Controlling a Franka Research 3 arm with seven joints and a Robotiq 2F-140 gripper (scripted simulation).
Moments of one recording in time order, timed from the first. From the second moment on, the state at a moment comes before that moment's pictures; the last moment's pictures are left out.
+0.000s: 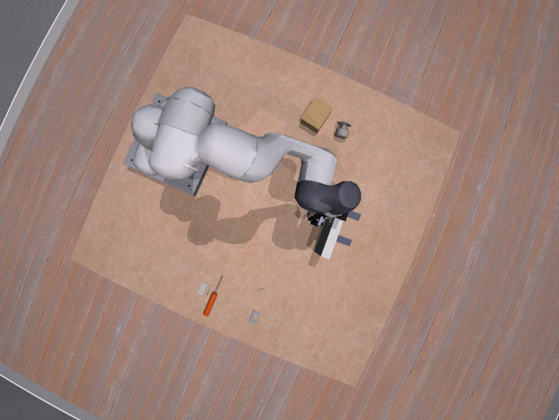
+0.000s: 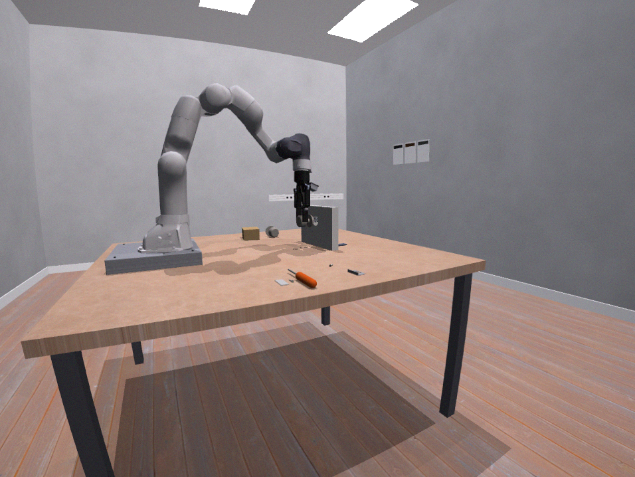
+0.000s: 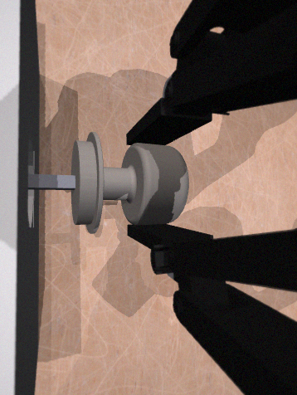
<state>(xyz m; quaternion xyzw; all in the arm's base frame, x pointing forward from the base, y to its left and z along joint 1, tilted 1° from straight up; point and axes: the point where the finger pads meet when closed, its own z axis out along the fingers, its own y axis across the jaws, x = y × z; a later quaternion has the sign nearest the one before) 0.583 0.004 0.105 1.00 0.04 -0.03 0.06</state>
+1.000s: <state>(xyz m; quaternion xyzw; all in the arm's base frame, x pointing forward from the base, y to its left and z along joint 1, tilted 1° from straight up) 0.588 0.004 0.105 1.00 0.04 -0.03 0.06</state>
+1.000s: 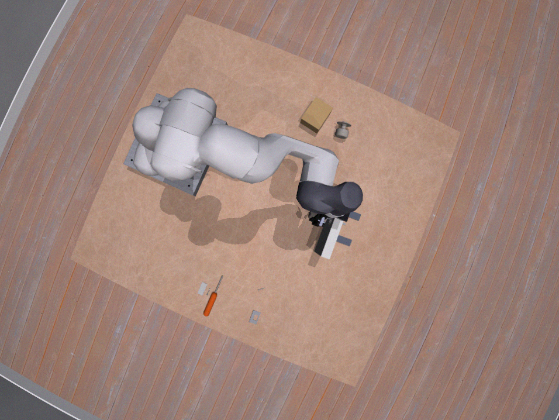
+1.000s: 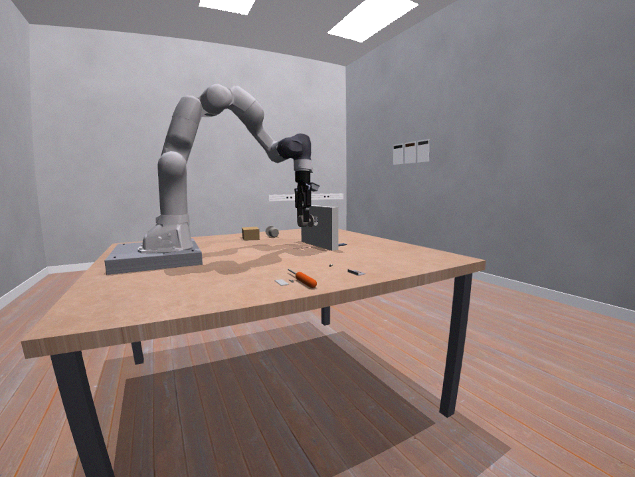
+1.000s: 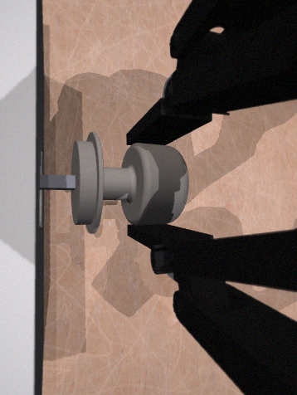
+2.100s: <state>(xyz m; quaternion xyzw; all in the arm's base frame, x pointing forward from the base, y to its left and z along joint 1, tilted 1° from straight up) 0.593 0.005 0.105 1.00 0.04 -0.03 0.06</state>
